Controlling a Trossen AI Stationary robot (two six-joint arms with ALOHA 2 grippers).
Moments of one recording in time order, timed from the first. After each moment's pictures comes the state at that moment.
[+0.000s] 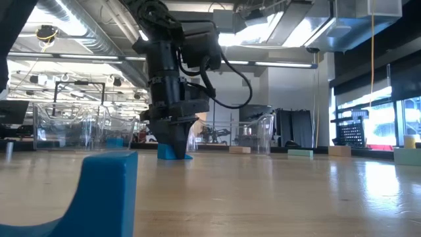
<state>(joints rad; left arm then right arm) 0.06 1.92 1.19 -0.57 -0.13 -0.61 -0.10 1.32 1.79 -1.21 -0.18 -0.06</state>
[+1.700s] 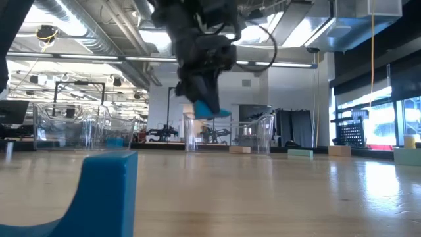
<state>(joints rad) 0.06 1.88 1.42 -0.60 0.05 -0.35 -0.10 1.32 1.79 -1.20 -0.18 -0.06</state>
